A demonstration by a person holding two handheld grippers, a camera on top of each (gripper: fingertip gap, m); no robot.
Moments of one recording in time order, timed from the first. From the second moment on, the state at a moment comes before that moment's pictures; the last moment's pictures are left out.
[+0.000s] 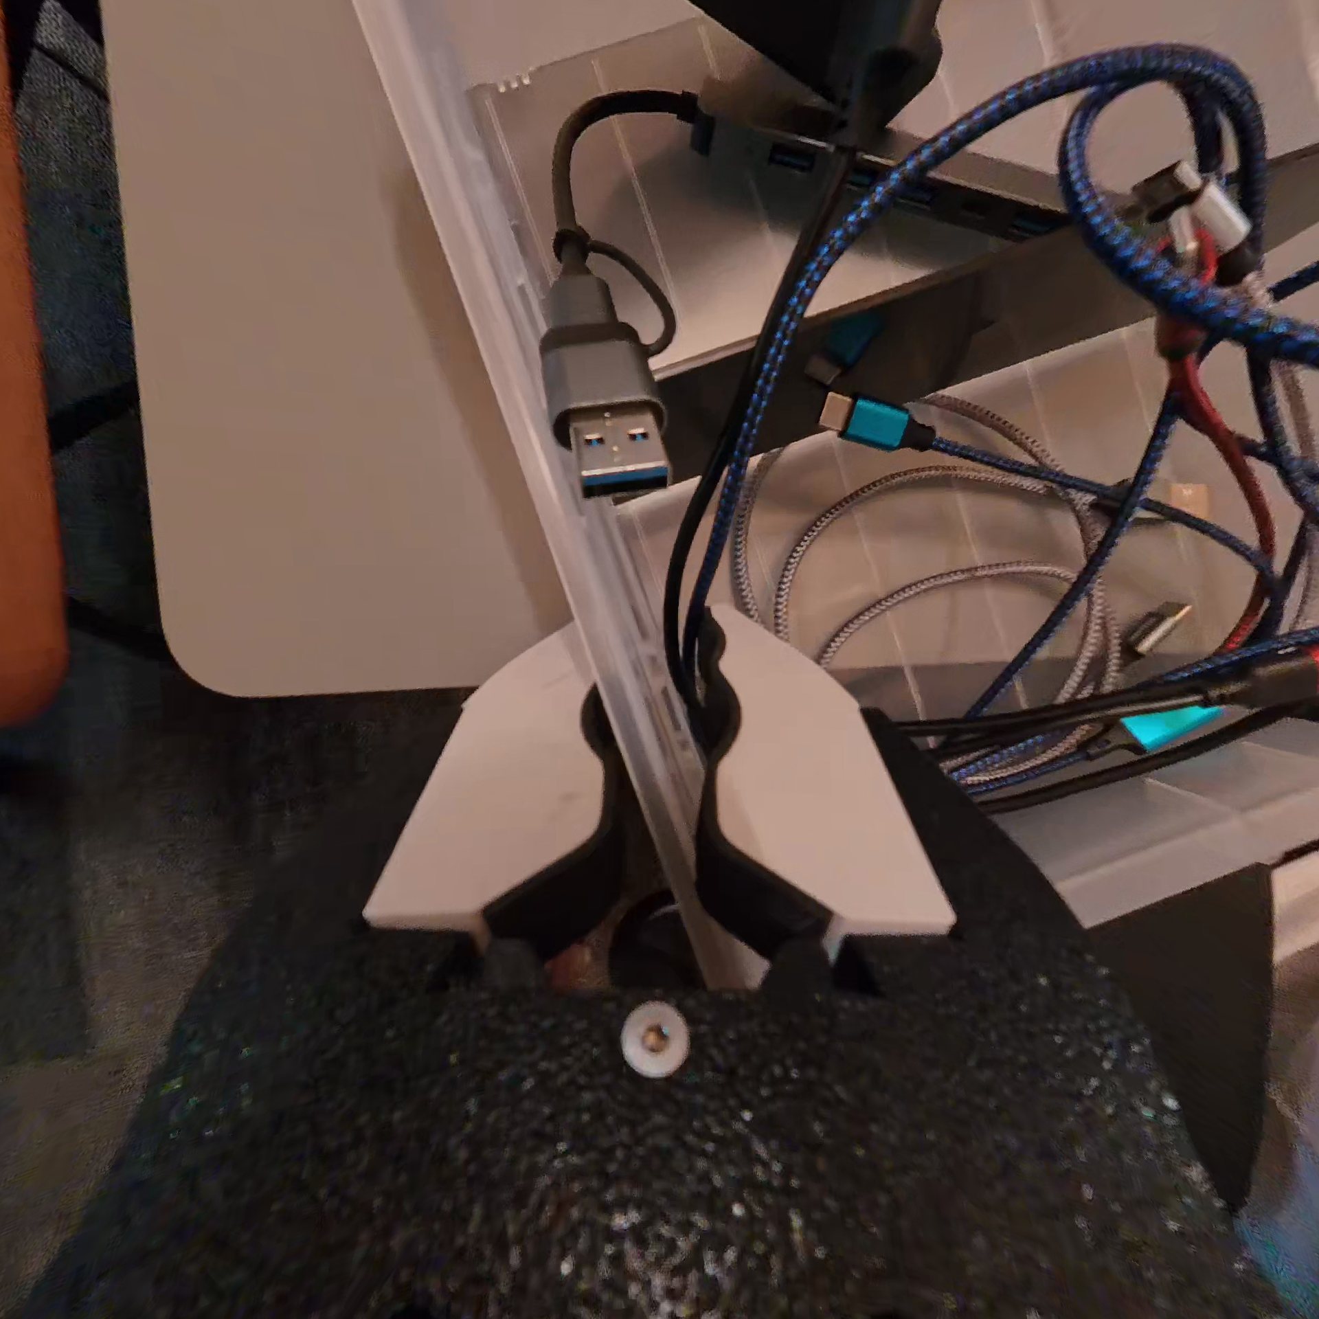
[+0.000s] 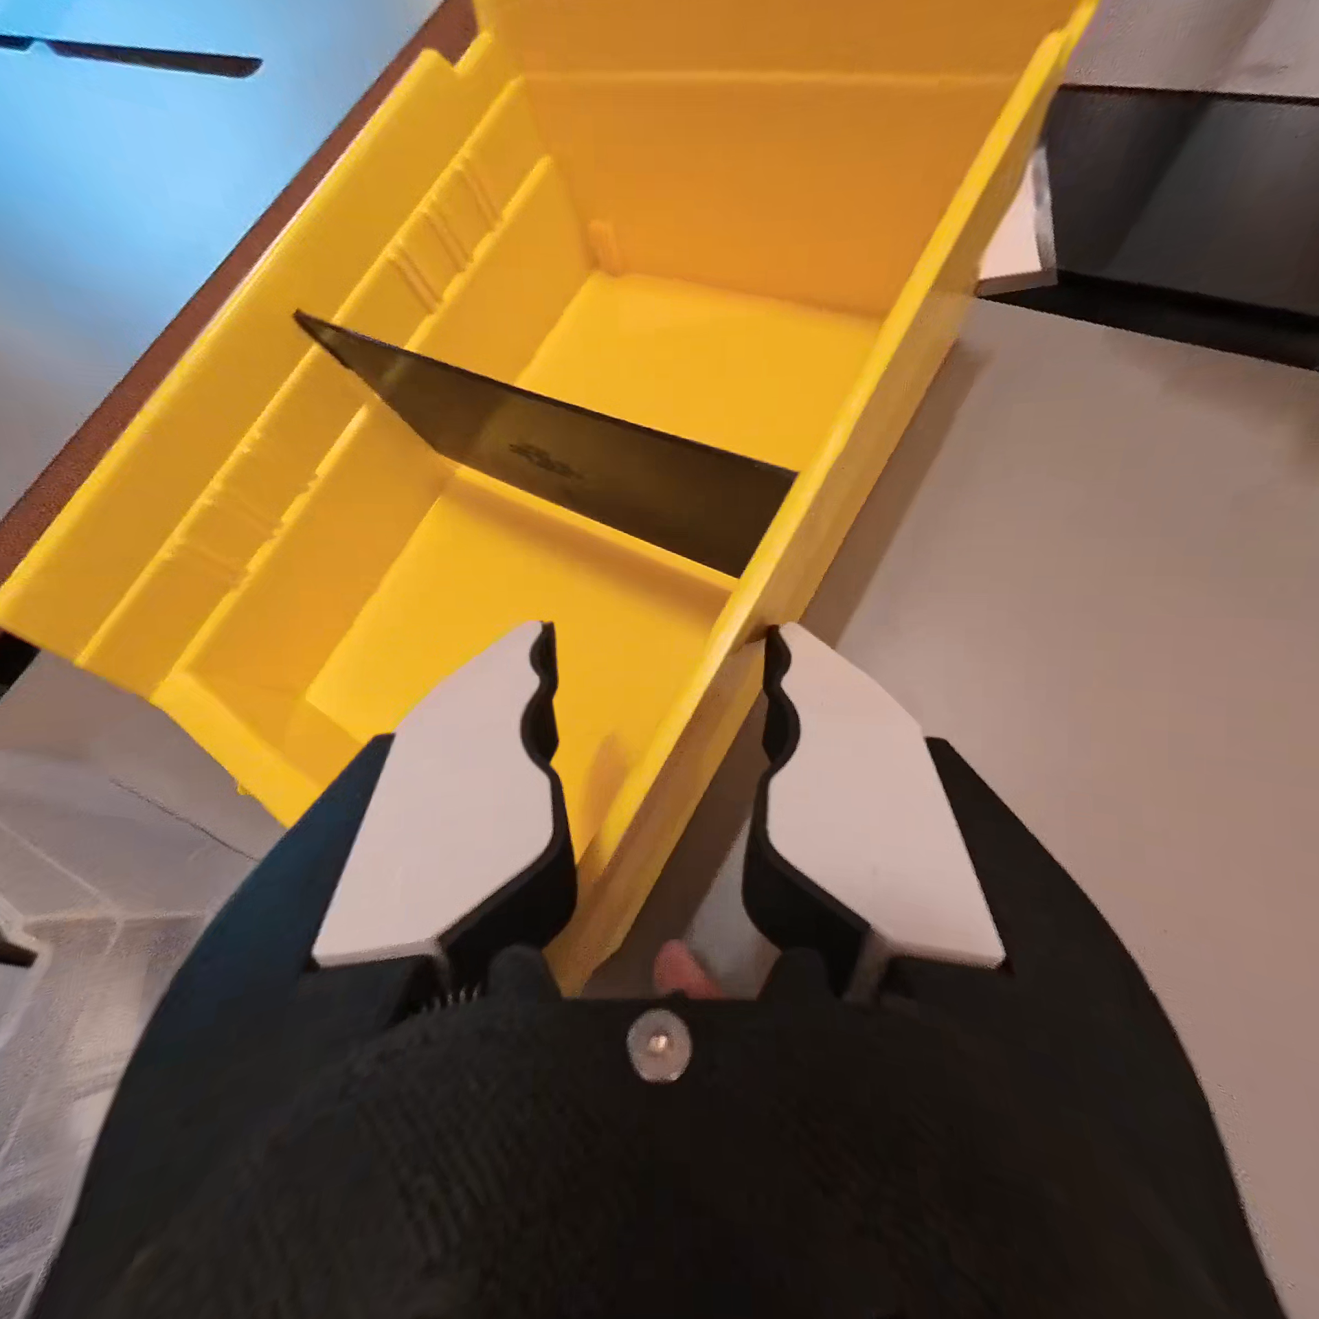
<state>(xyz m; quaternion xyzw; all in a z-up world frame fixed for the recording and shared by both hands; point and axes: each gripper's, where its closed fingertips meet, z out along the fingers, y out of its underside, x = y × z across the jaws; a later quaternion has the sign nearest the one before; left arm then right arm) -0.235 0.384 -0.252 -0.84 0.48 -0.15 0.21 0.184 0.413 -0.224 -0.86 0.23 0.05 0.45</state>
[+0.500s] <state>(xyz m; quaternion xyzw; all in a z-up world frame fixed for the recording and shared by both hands) -0.227 0.397 -0.250 -0.80 0.51 -0.22 0.21 0.257 0.296 -0.127 -0.82 0.17 -0.19 0.51</state>
